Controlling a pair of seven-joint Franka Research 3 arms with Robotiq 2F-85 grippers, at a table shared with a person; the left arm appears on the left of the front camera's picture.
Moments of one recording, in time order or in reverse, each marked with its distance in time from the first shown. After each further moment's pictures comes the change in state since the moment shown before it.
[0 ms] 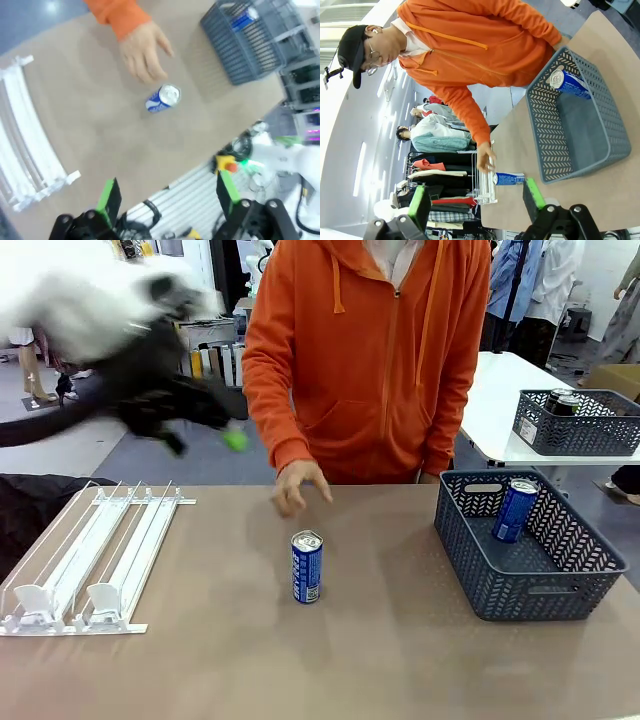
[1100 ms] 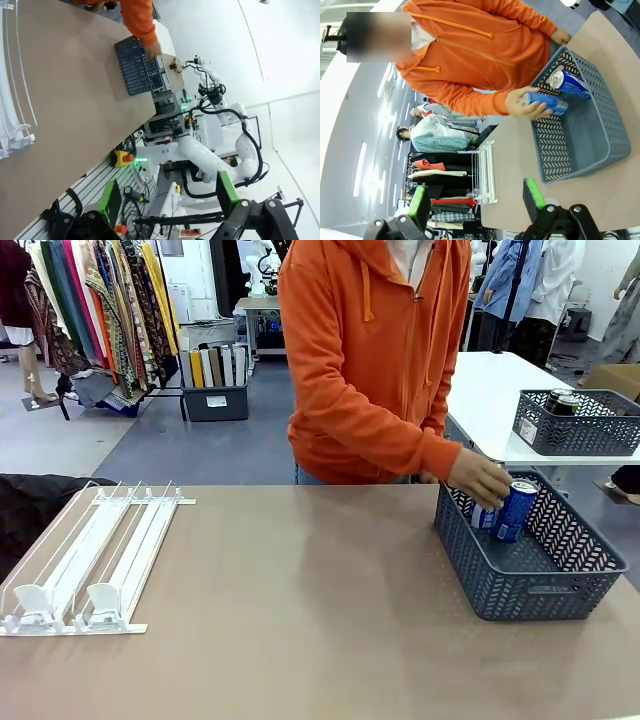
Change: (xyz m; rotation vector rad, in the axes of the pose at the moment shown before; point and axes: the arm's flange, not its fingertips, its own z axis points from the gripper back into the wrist) left arm -0.160 0.290 0.074 -0.792 -0.170 0.337; right arm 0.000 0.000 0.000 0.000 0.000 0.000
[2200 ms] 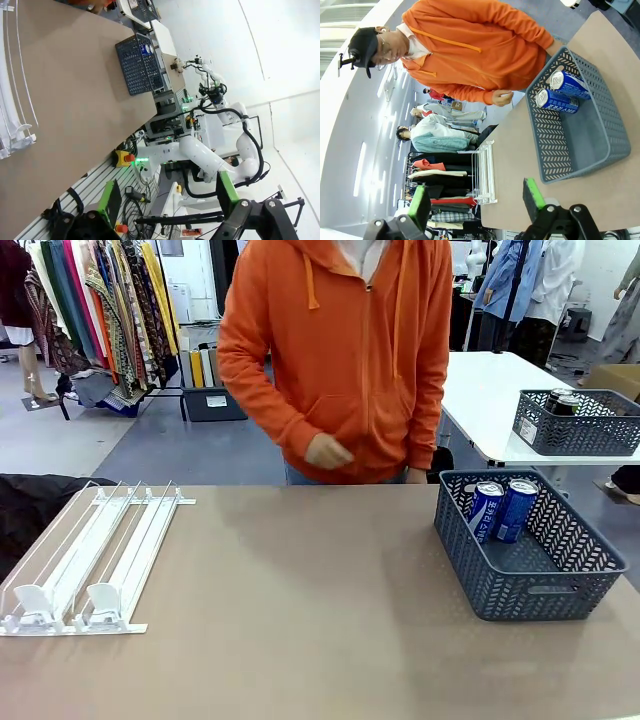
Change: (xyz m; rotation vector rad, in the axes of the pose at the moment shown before) left arm -0.001 -0.001 0.003 0.005 -0.003 -0.005; right arm 0.000 0.000 0.000 0.000 0.000 0.000
